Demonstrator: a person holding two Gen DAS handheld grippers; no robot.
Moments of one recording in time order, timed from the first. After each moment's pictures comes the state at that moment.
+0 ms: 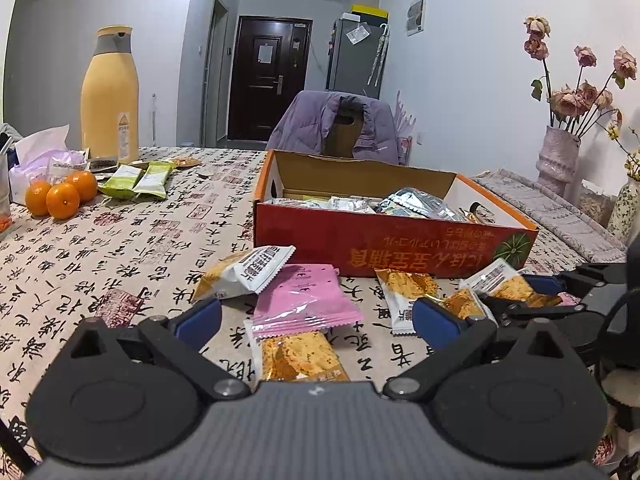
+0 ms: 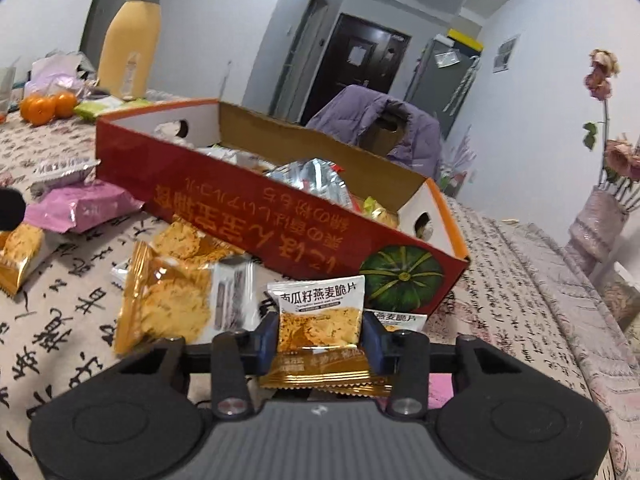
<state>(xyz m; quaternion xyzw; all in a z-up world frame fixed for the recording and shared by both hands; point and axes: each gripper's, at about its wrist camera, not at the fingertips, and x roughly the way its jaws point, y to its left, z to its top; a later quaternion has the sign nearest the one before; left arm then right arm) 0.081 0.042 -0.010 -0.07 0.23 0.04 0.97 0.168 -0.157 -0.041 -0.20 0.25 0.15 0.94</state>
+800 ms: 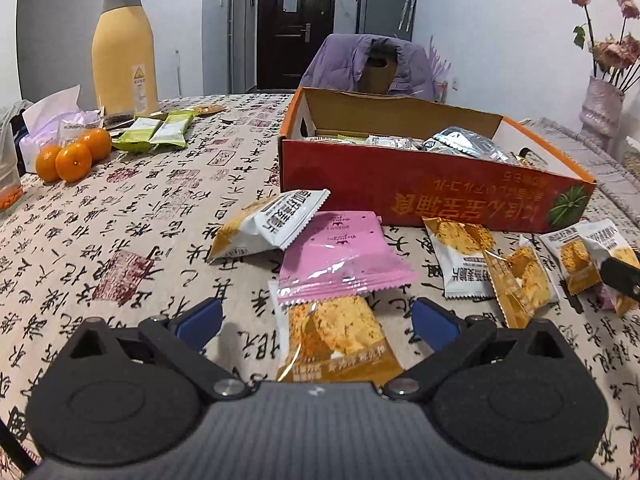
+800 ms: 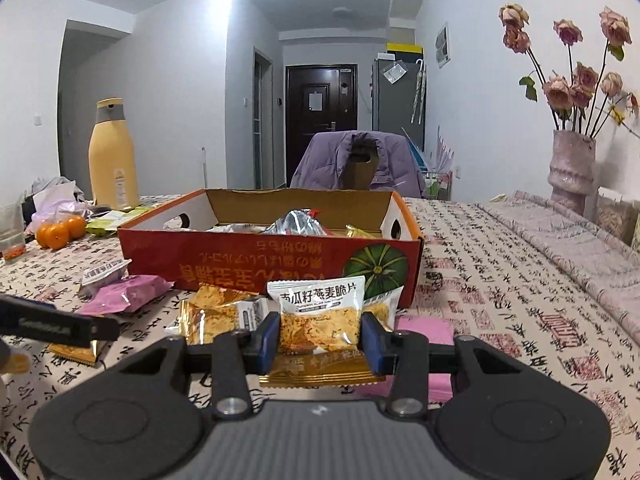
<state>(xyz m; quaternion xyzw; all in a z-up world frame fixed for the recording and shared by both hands) 0.119 0.043 -0.034 -0.05 0.32 0.09 0.94 0.111 -0.211 -0.026 -0.02 0.20 0.16 0.97</state>
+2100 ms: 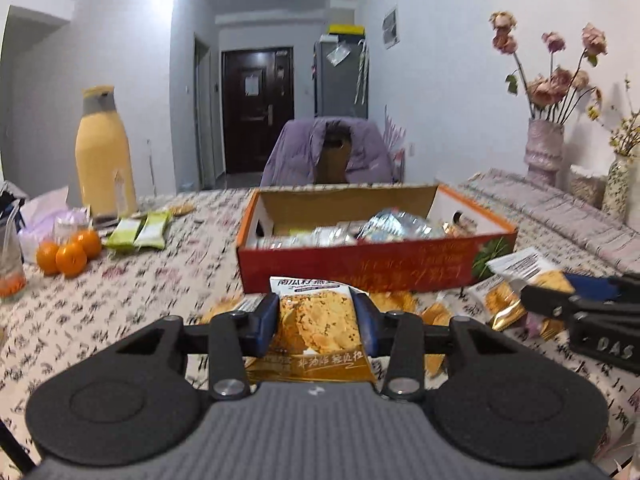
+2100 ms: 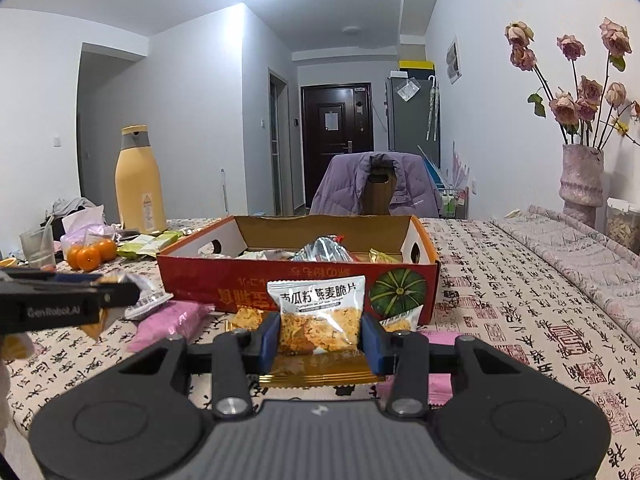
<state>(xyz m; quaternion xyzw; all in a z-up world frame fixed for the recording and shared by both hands) 0.067 0.002 0.015 0.00 0.19 0.04 0.98 0.082 -0.210 -0.007 0.00 0.17 0.19 0.97</state>
